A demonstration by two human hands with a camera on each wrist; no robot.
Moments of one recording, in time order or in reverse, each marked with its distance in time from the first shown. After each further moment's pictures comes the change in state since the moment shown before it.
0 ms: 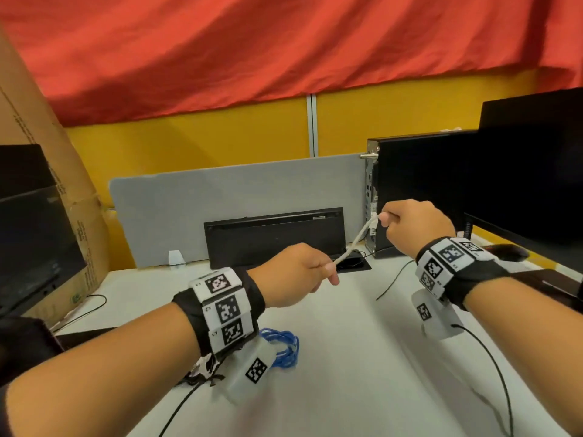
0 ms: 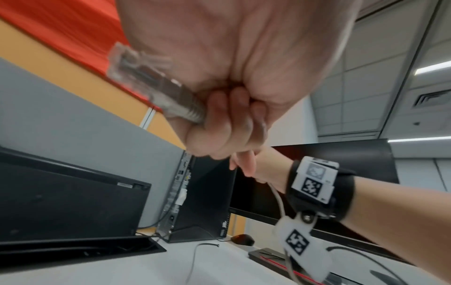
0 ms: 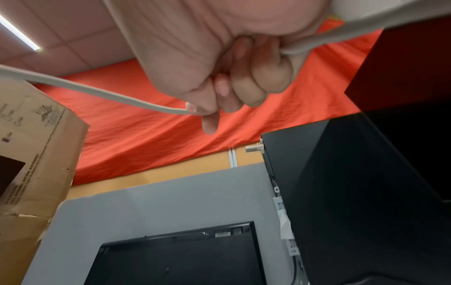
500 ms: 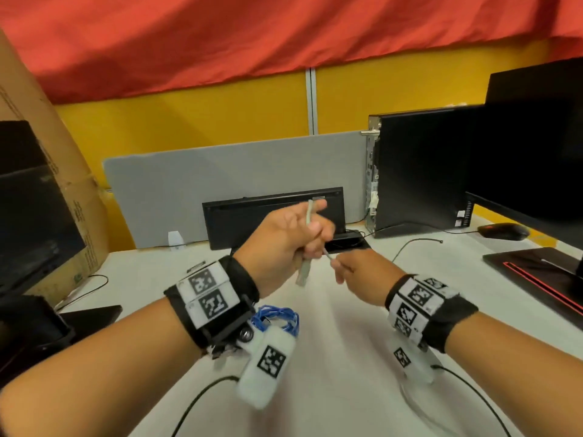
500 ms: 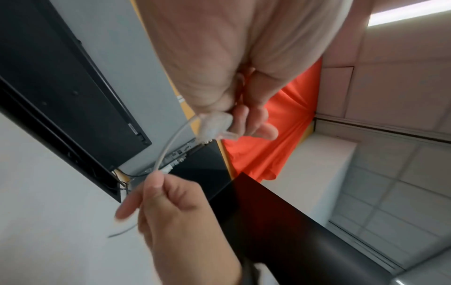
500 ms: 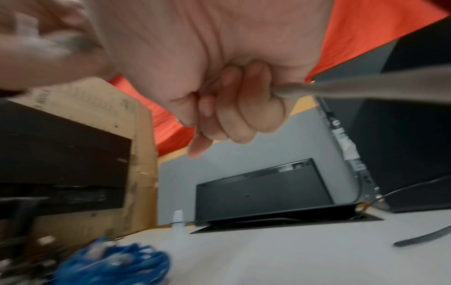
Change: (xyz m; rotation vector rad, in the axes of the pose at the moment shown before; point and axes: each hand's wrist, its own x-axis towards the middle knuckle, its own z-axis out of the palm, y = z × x) left_hand -0.020 0.005 0.007 -1.071 0.123 0.169; right_hand -0.085 -0.059 0.030 0.207 -0.570 -0.218
